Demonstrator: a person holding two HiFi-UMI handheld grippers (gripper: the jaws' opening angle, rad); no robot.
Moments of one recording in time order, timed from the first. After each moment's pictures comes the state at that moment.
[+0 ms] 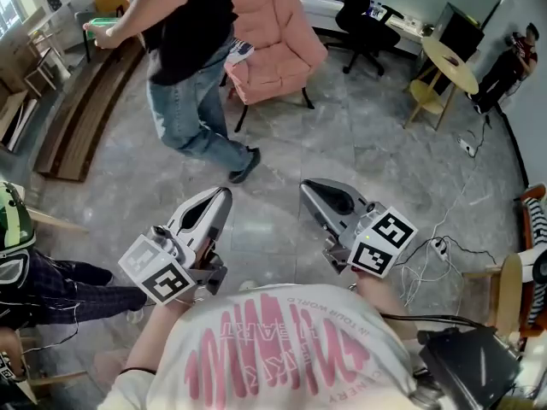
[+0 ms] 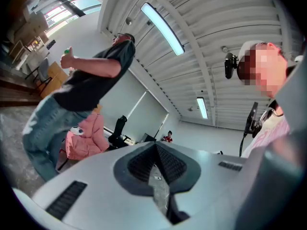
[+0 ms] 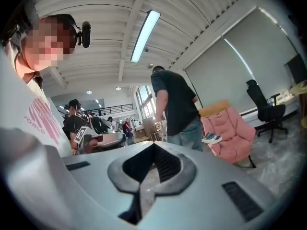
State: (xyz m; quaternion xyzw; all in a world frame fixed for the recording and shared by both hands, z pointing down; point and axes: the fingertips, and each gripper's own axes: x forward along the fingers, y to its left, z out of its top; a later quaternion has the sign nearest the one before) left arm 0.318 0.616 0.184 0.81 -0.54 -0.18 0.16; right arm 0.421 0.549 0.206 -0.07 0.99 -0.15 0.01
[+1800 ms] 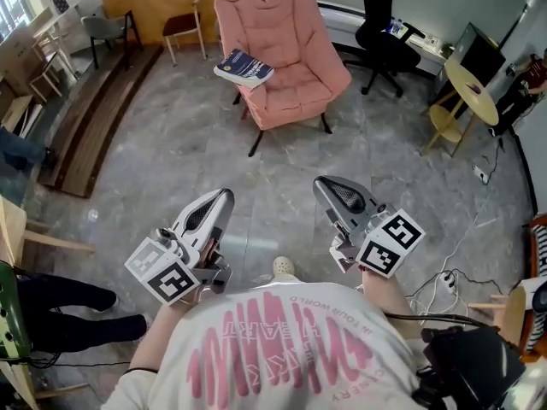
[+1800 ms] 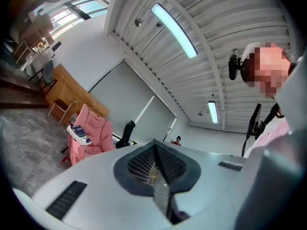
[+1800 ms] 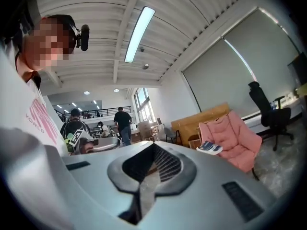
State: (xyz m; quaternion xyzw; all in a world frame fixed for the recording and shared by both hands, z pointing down) left arm 0.207 0.498 0.184 0.78 -0.57 -0.20 0.16; right arm 0.325 0.410 0.198 -0.09 0.99 -0.14 0.03
